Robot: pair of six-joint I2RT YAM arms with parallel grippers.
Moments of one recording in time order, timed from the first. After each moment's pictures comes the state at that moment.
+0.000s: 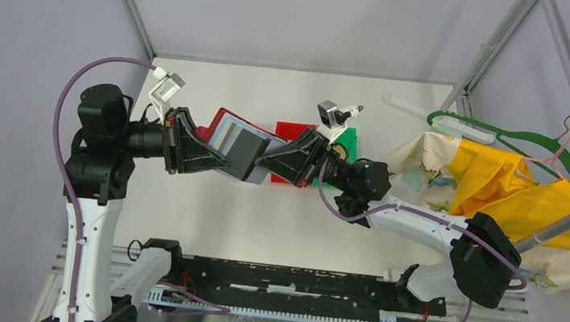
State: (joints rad) left arm 0.03 0.87 1.34 -0.73 1.42 -0.38; right arm 0.94 1.42 0.84 1.31 -0.48 1.15
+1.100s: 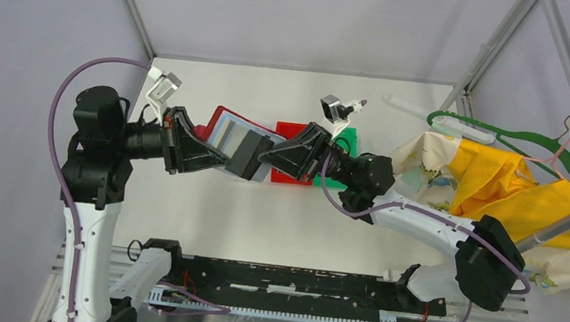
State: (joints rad) left arm 0.03 0.86 1.35 -0.73 1.36 -0.37; right arm 0.92 1.41 0.88 1.25 -0.52 1.12
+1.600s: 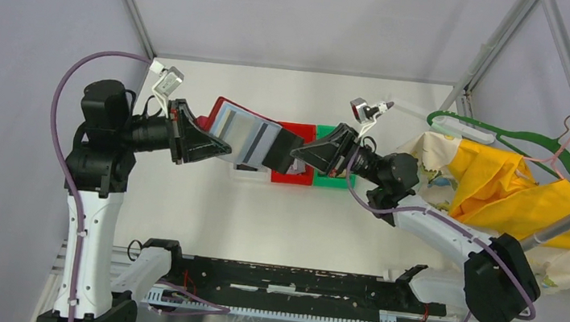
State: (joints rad) left arm 0.03 0.90 1.35 -0.74 1.27 -0.29; right arm 0.67 1.28 0.70 1.13 -0.67 1.12
